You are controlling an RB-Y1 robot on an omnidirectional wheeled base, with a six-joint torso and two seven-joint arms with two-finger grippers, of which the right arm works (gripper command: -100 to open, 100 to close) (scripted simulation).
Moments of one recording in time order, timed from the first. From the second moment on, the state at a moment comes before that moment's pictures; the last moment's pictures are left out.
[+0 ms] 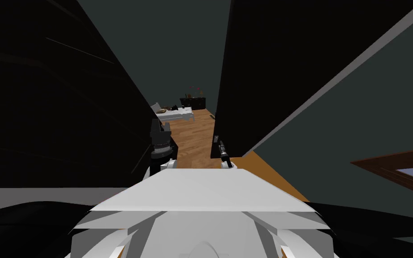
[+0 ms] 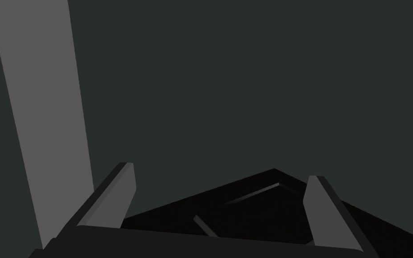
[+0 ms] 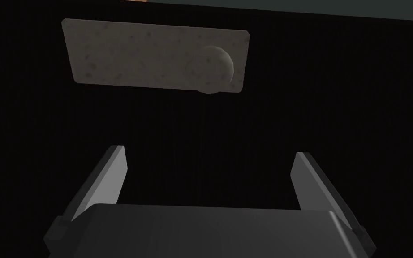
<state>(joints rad) -0.13 -0.08 0.16 -0.67 -0.17 -0.79 0.04</state>
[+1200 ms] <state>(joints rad) -0.13 -0.07 0.15 -0.66 -0.18 -0.81 0.05</state>
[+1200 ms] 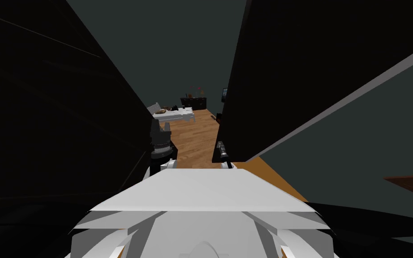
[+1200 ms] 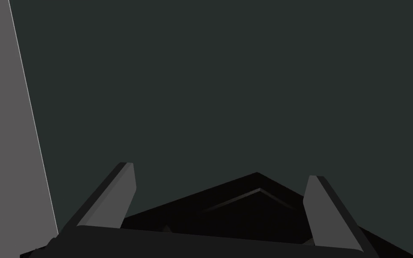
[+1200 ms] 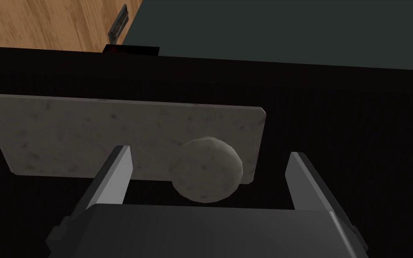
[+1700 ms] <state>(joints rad) -0.13 -0.07 0.15 -0.66 -0.18 -0.81 0.05</state>
